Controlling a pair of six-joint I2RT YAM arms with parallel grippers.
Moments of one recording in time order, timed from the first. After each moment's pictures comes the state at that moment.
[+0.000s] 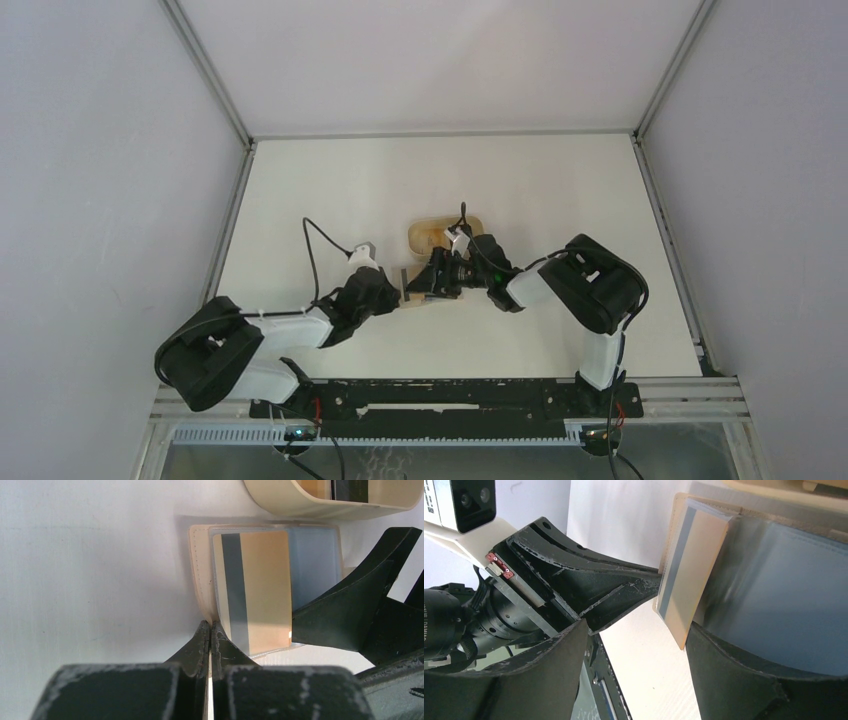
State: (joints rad) left arm -0.75 1.34 0.33 0.31 -0.25 -0.85; right arm 0.71 1.87 0.67 0.78 -0.59 0.98
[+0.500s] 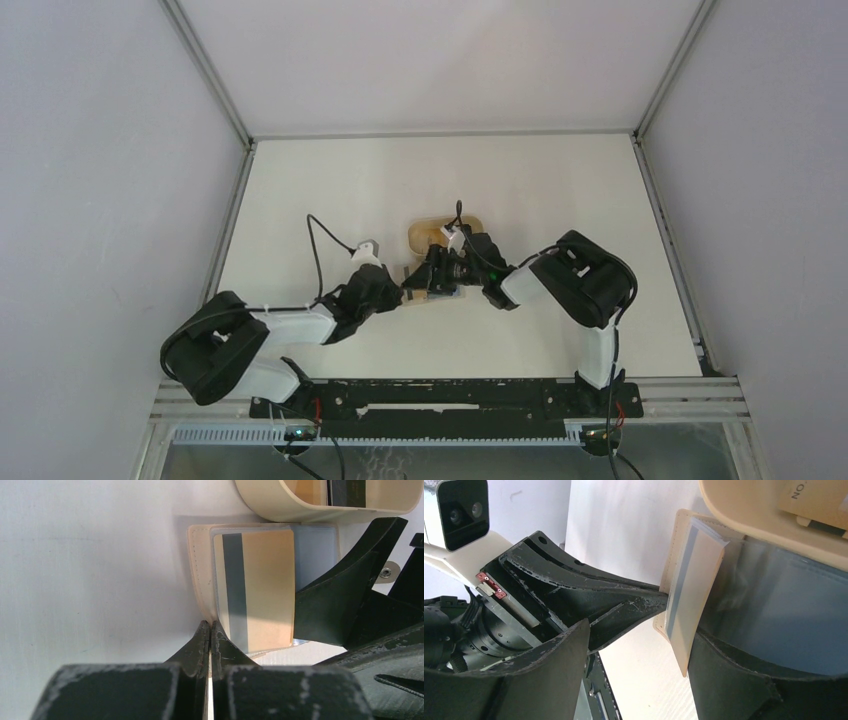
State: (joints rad) left arm -0.75 1.38 0.36 0.32 -0.25 -0.84; right arm 0.72 1.93 0.71 0.81 -0.56 0.98
